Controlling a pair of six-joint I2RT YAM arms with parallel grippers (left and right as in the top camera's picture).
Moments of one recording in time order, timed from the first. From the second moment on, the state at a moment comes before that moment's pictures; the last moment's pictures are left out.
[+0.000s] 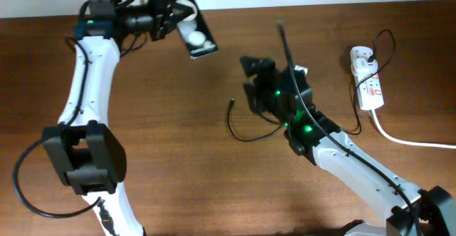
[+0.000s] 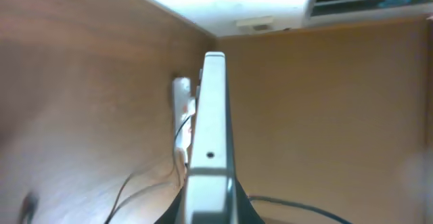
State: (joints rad) left arm 0.02 2.10 1.99 -0.61 1.12 -0.73; right arm 0.48 1.47 0.87 0.16 -0.09 1.59
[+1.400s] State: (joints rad) left arm 0.22 2.10 1.99 -0.81 1.35 -0.33; right arm 0.54 2.20 1.60 -0.68 -0.14 0.79
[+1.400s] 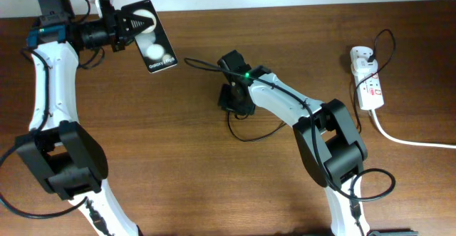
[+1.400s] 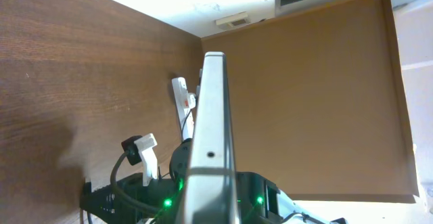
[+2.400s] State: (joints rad) left arm 0.02 2.10 1.99 -0.67 1.52 -0.35; right arm 0.42 1.44 1.17 -0.26 -0.92 0.37
